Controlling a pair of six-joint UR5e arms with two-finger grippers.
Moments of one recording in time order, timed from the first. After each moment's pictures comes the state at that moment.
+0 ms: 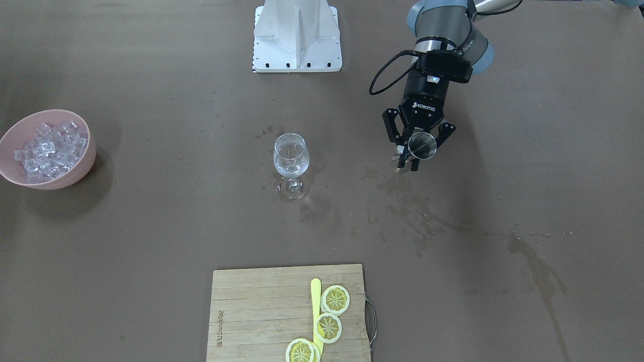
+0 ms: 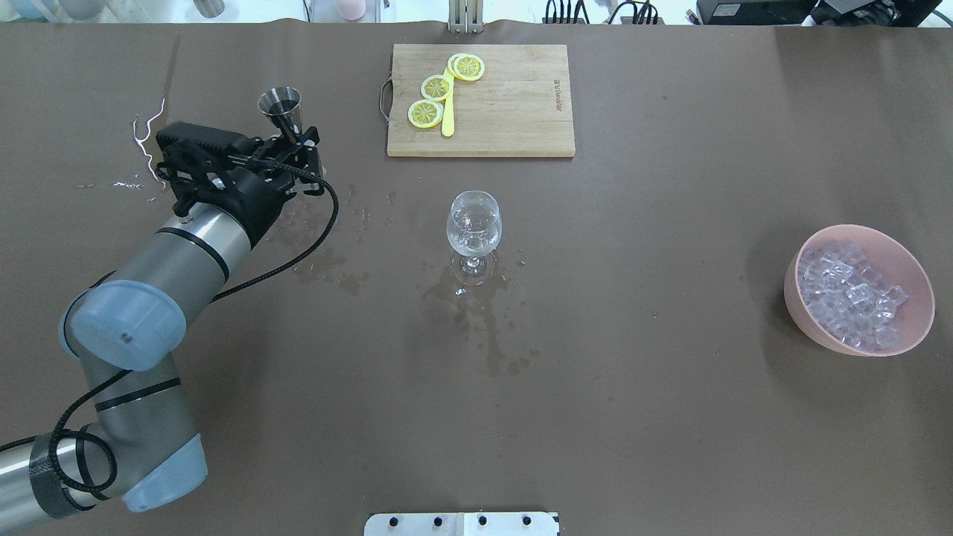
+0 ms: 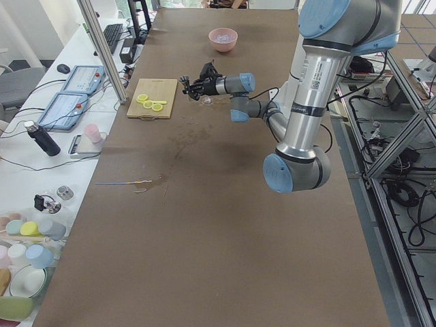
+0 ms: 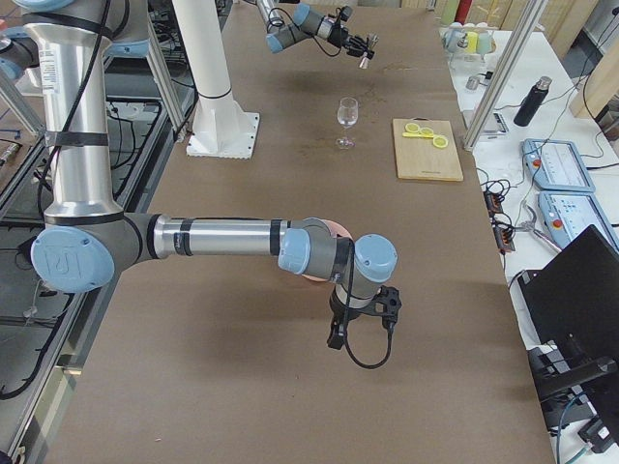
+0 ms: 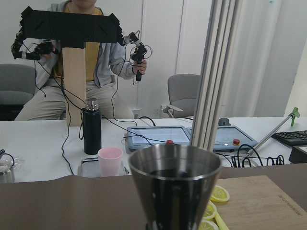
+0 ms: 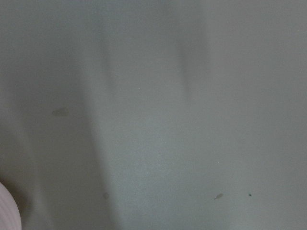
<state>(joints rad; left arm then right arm) -0.48 -1.89 -1.83 -2.51 -0.97 -0.88 1.55 -1.56 1.58 -1.79 2.30 0.02</state>
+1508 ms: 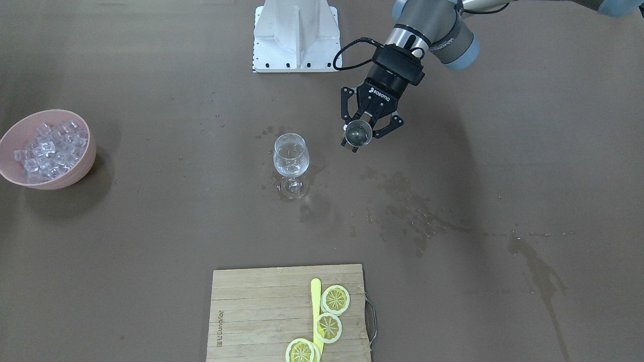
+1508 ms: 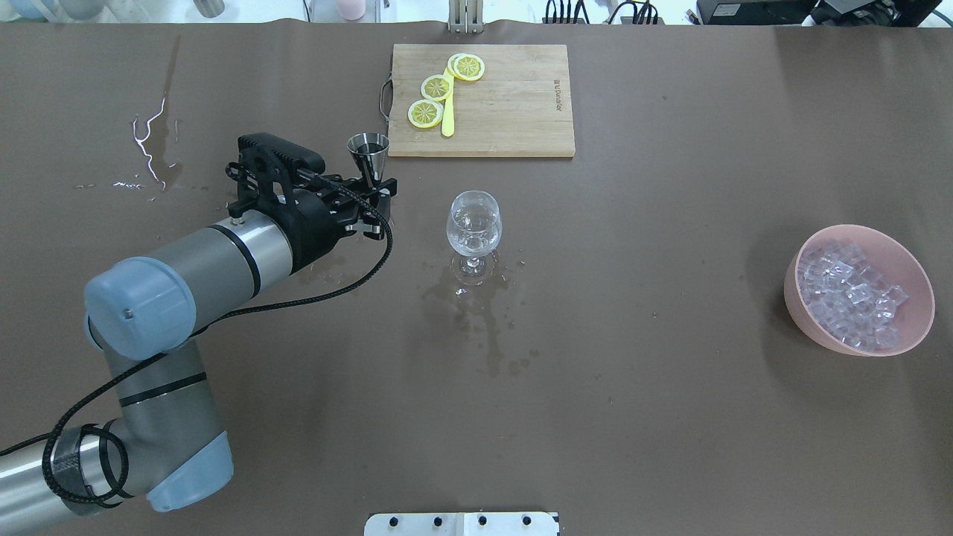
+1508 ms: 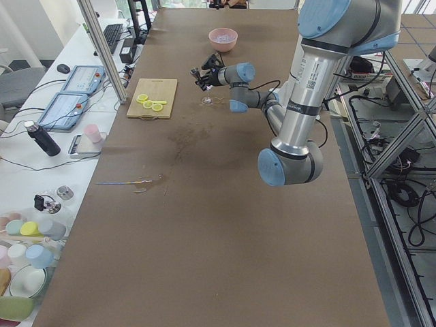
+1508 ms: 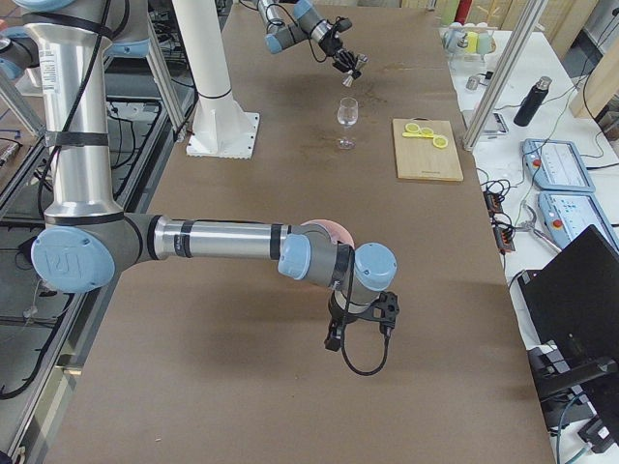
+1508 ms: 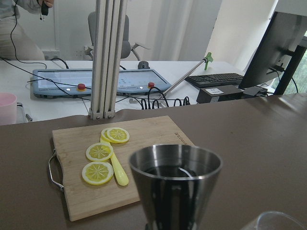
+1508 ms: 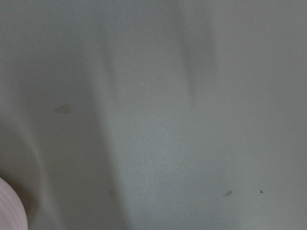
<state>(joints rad) -0.47 -1.96 -1.85 -2.48 -1.30 -0.84 1.55 -1.56 1.55 -1.80 2.34 0.03</state>
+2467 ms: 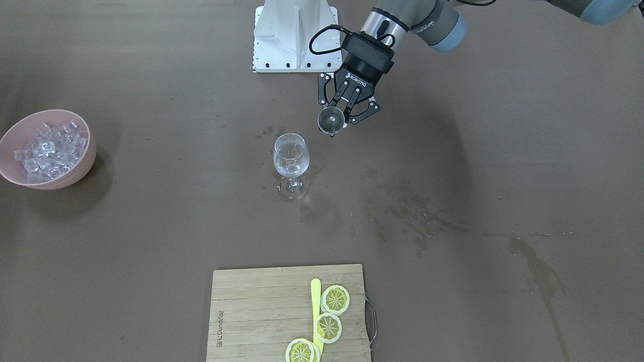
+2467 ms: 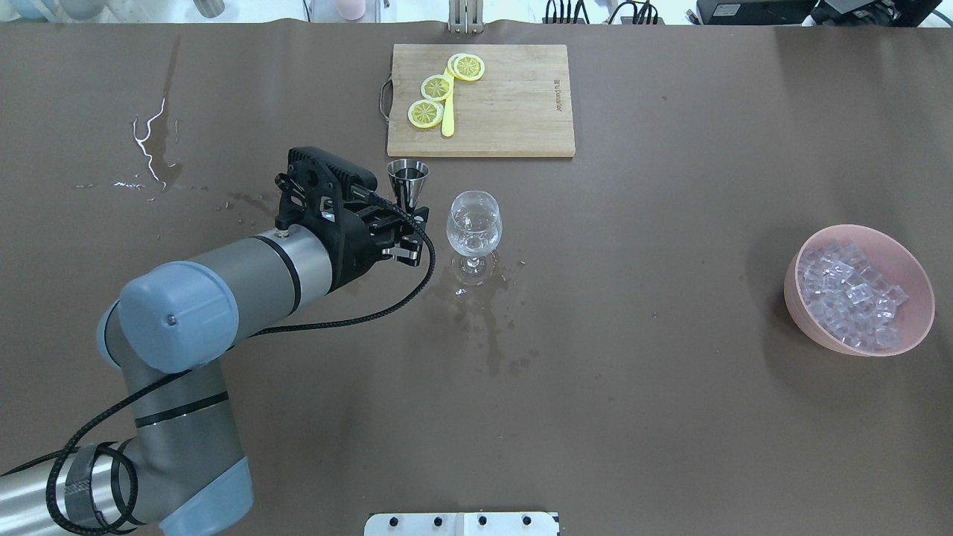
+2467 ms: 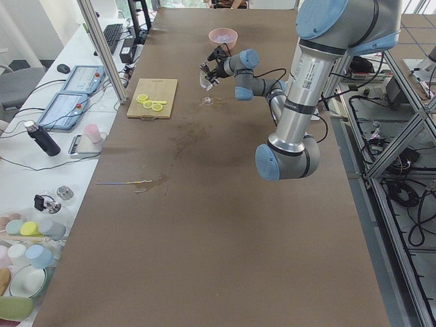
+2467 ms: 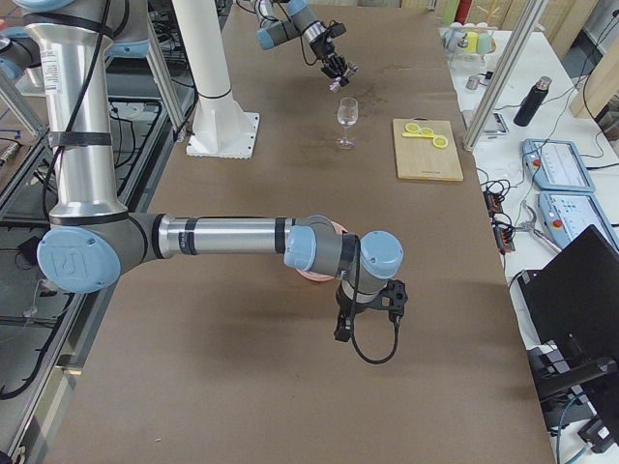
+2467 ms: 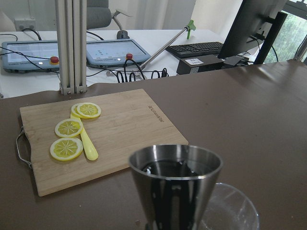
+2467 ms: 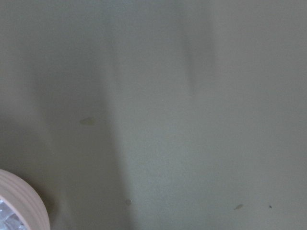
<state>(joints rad) -0.42 -2.03 -1.90 -2.26 -1.32 -0.84 1.55 -1.53 1.59 -1.79 2.34 0.02</state>
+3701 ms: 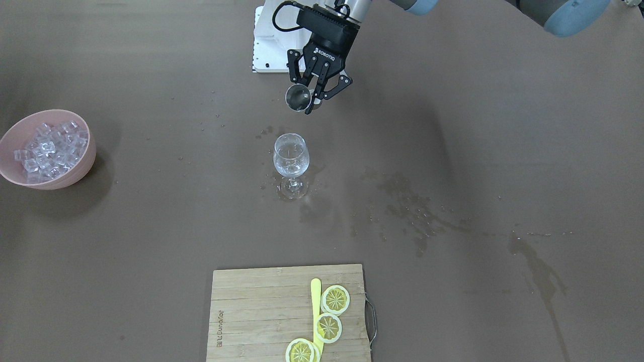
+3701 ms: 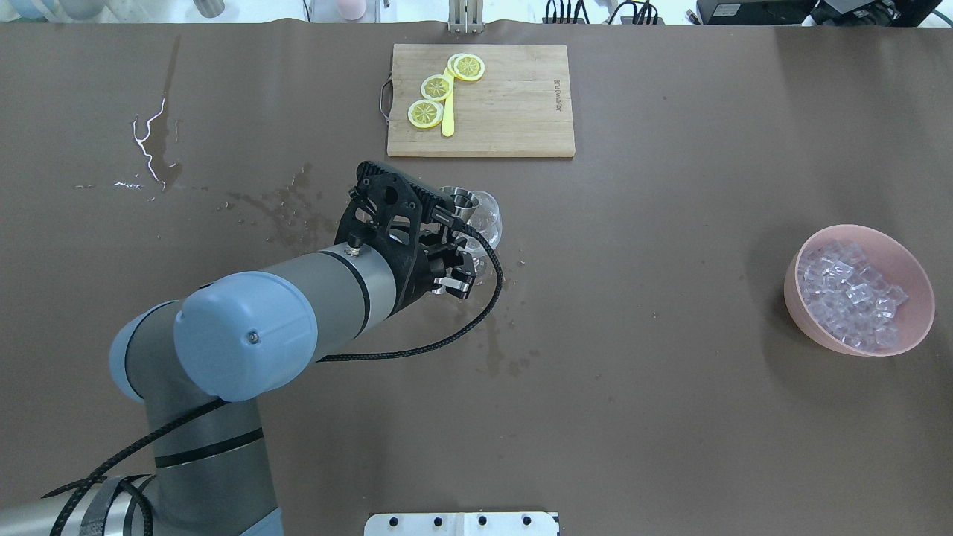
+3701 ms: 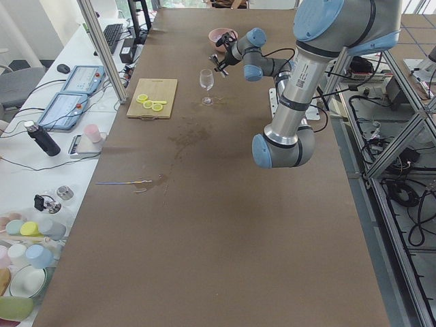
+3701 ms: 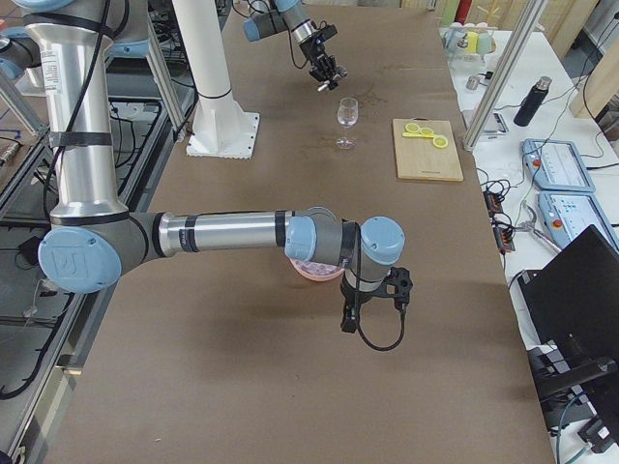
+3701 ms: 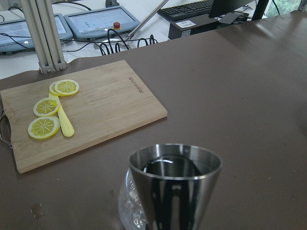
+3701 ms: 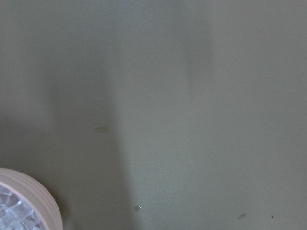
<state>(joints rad) -0.36 -2.16 -1.99 -1.88 -1.34 -0.80 1.55 -1.53 1.62 -1.78 2.34 0.03</state>
